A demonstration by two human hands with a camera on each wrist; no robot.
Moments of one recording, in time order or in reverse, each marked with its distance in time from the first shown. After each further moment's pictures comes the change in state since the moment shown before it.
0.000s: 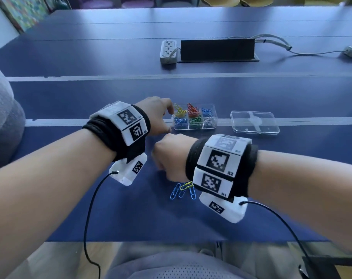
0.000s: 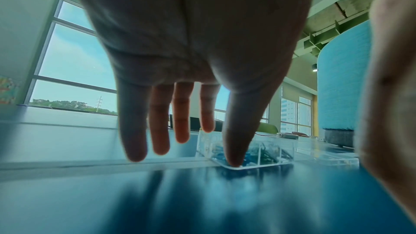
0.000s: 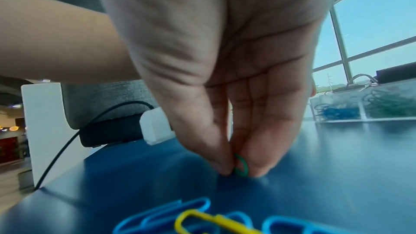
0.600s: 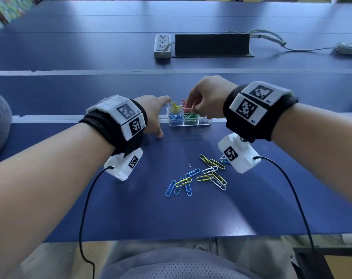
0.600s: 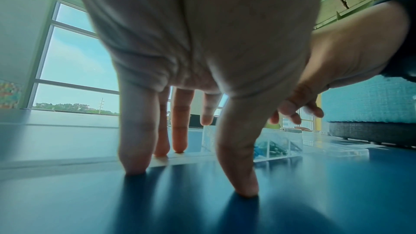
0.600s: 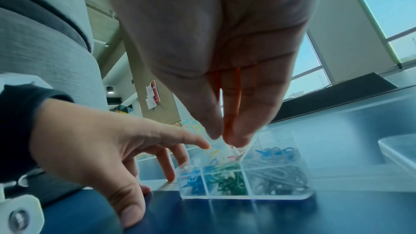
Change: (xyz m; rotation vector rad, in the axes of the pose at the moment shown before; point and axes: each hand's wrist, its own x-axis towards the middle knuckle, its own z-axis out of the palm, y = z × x) left_hand 0.014 -0.004 0.005 0.160 -0.128 -0.029; right_hand 0.000 0.095 -0.037 0.398 0.345 0.340
